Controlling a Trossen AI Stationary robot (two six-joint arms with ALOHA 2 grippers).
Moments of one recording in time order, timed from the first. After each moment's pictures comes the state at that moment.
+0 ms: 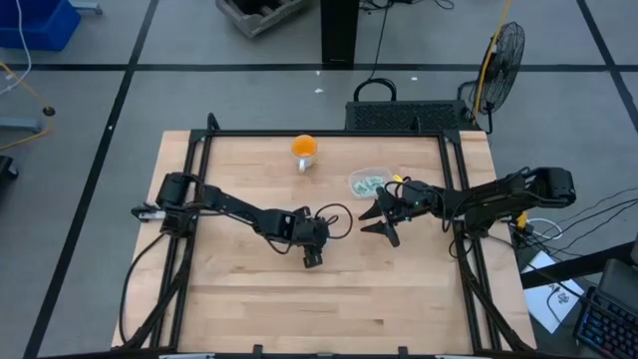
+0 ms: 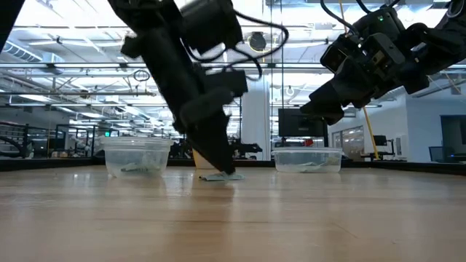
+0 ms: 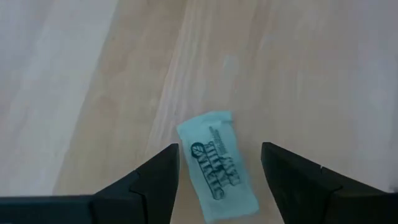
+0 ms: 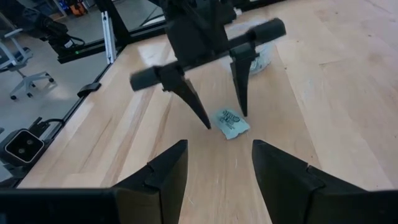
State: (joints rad) left arm -0.14 1.93 1.14 -0.24 -0.18 -0.32; right arm -0.14 1.27 0.29 0.62 -0.34 0.20
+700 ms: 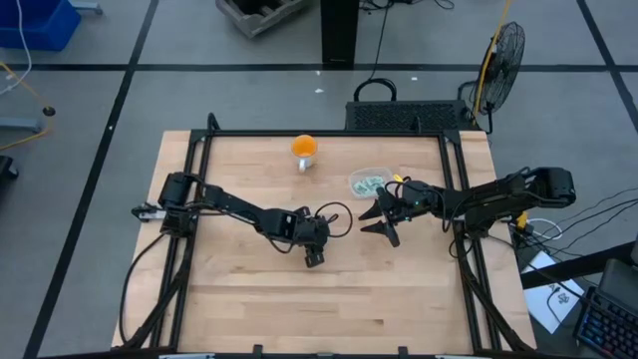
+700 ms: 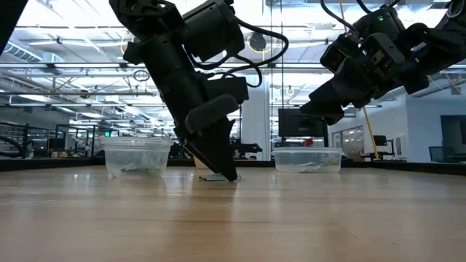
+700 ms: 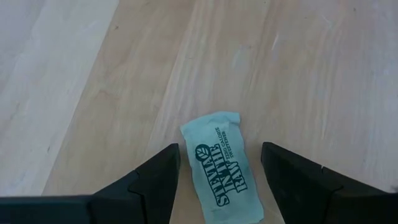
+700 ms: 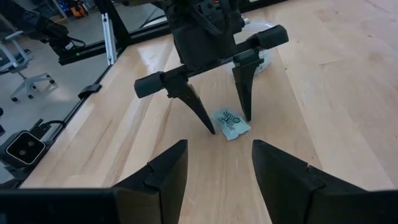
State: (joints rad) left arm -0.13 1.97 1.14 -0.23 -0.18 -0.36; right arm -0.14 1.27 0.29 0.62 -0.34 0.20
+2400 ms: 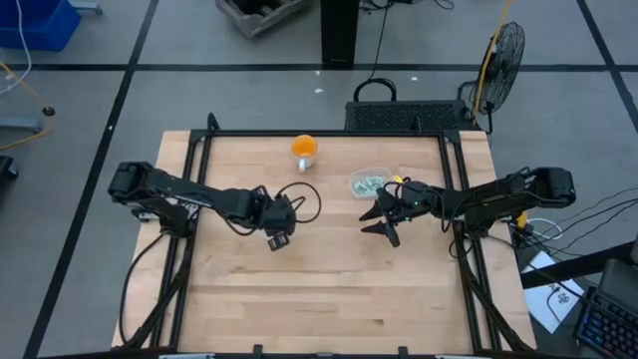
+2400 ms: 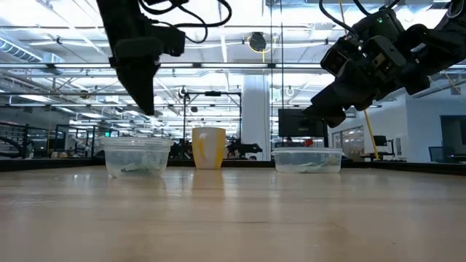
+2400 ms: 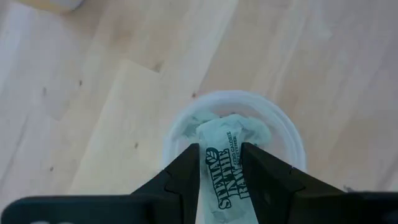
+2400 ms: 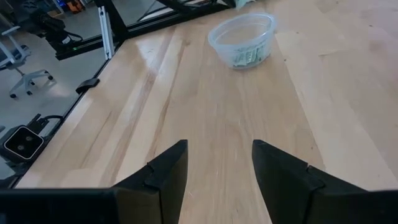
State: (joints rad) left arm -0.13 1.56 1.13 -0.91 -0.30 -0.53; right arm -0.14 1.27 0.29 0.59 -0.34 0.21
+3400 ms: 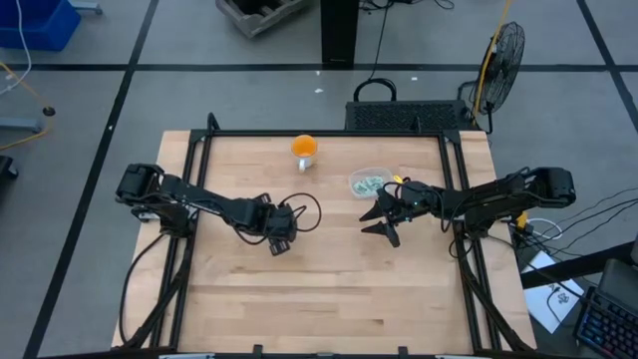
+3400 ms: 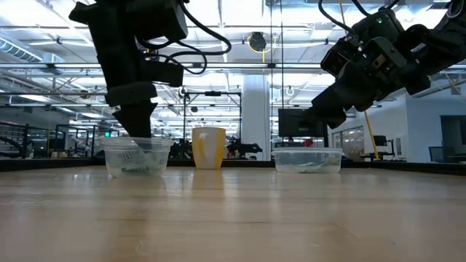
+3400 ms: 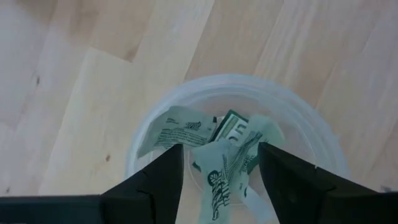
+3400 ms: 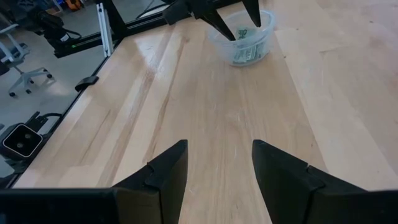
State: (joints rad) left arm -0.15 1.63 0.97 -0.69 -0.32 -0.49; right arm -0.14 1.27 0.29 0.58 -0.34 0.20
